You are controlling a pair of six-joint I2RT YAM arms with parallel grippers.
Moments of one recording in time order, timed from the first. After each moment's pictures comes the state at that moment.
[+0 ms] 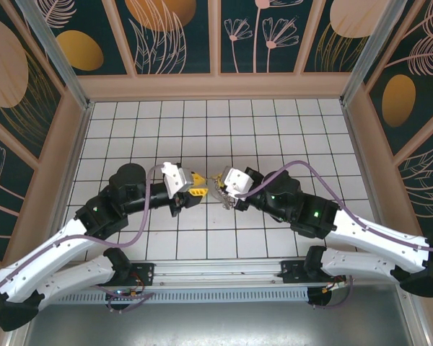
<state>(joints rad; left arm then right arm) -0.86 0.82 0.86 -0.26 0.38 0.13 1.16 0.92 0.90 -0.22 0.19 -0.40</state>
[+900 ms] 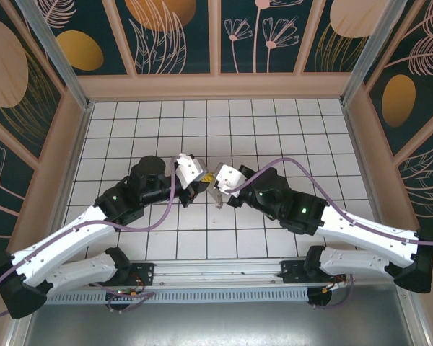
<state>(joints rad) -0.86 0.98 0.88 -0.24 0.25 0.13 1.15 1.00 0.90 -0.19 0.25 -0.40</state>
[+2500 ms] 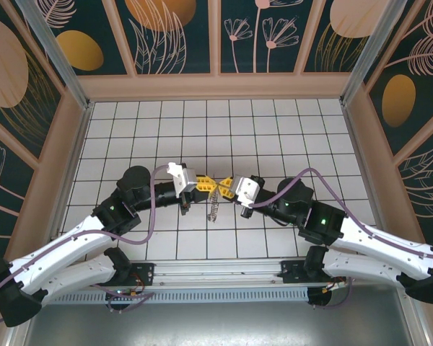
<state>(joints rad) -0.85 0.88 0.73 0.10 0.50 0.06 1.15 0.81 0.78 -0.09 0.03 -0.40</state>
